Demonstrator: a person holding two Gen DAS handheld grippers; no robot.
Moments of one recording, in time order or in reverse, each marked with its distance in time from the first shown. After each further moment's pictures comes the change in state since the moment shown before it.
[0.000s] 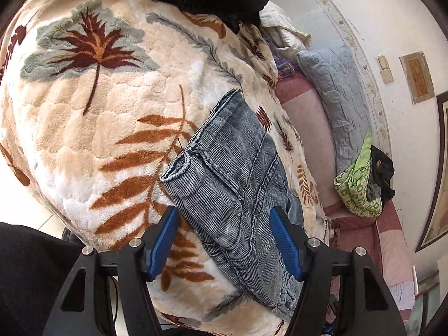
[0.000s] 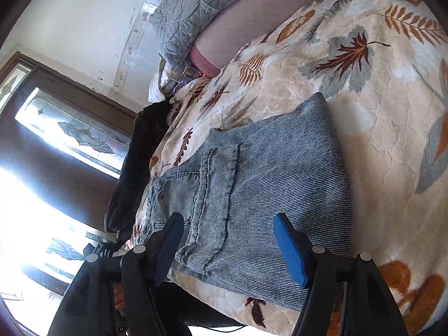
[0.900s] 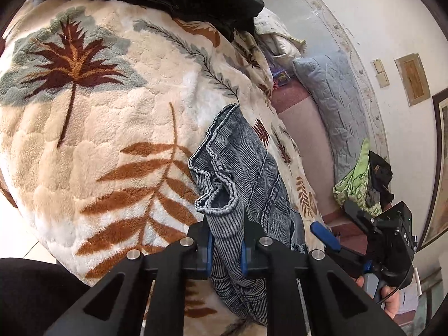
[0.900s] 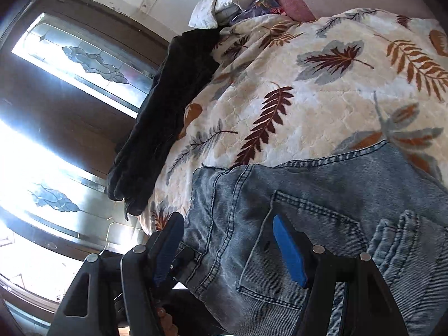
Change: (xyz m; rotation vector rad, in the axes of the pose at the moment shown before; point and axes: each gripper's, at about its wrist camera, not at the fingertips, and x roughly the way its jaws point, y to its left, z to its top) left arm 0.010 -0.005 0.017 0.057 -0.074 -0.021; right arm 0.207 0.184 0.044 -0.230 0.342 0.011
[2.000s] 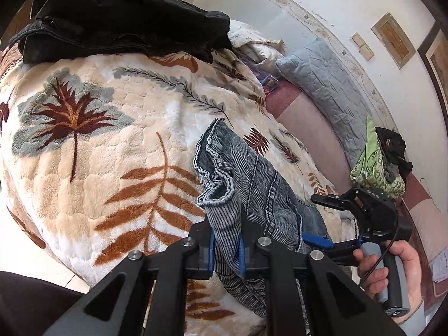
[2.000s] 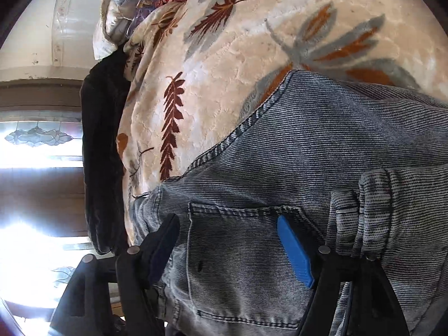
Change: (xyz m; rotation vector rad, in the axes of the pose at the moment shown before) left arm -0.015 -0.028 -0.016 0.220 -0.112 0.113; right arm 0.014 -0.086 0.011 0.461 0.040 -0.085
